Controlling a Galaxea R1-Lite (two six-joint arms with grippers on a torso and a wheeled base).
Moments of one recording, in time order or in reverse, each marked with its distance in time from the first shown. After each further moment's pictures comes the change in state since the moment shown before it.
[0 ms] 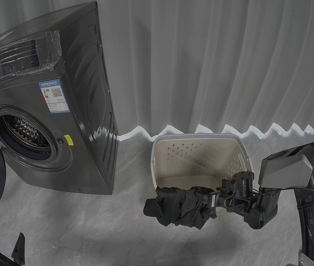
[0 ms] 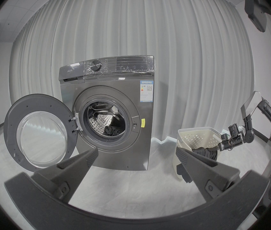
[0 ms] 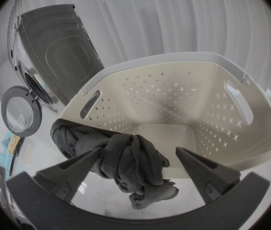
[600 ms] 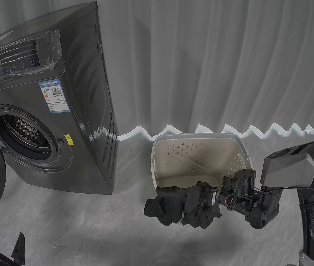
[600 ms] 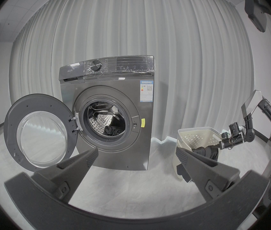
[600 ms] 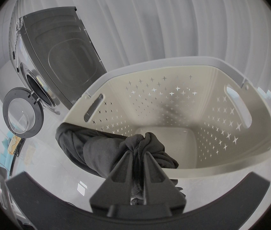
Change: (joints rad) left arm -0.001 0.000 0.000 0.000 0.000 0.000; right arm 0.005 -0.030 0.014 -0.027 0.001 0.001
